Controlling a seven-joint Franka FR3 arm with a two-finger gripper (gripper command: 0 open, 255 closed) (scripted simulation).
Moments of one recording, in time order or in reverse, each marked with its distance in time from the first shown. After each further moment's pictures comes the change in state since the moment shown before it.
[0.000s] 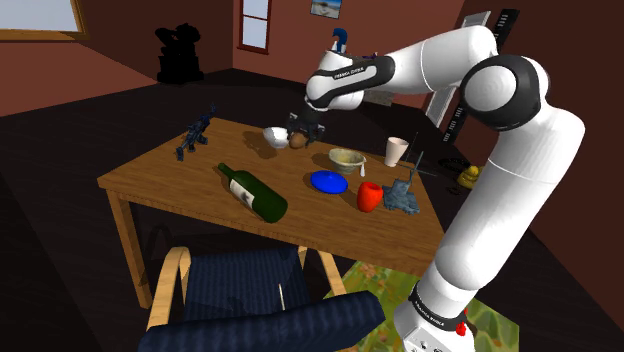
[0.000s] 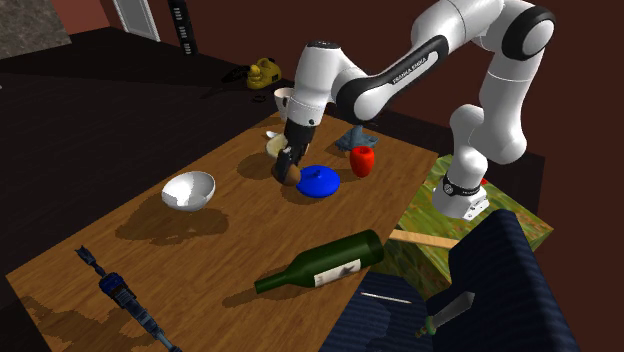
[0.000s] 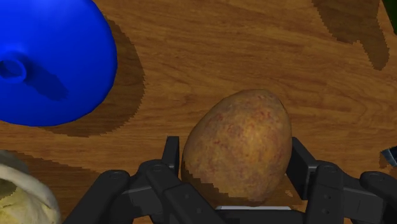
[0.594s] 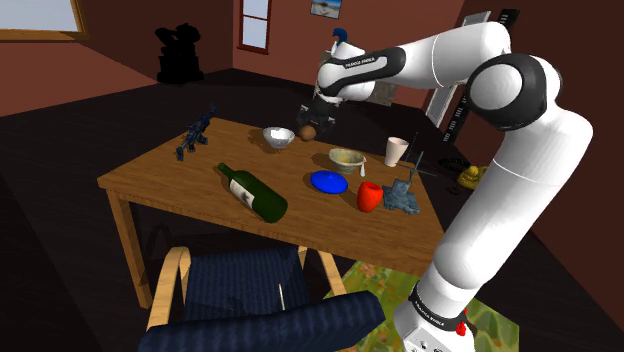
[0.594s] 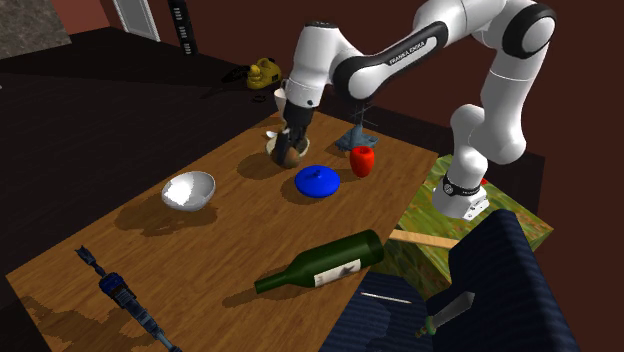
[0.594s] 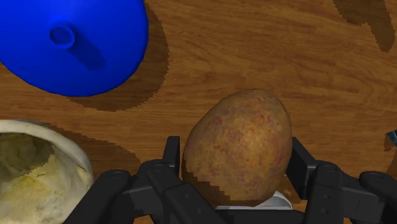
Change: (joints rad) arm -0.036 -0.037 -0.033 0.032 0.018 -0.076 -0.070
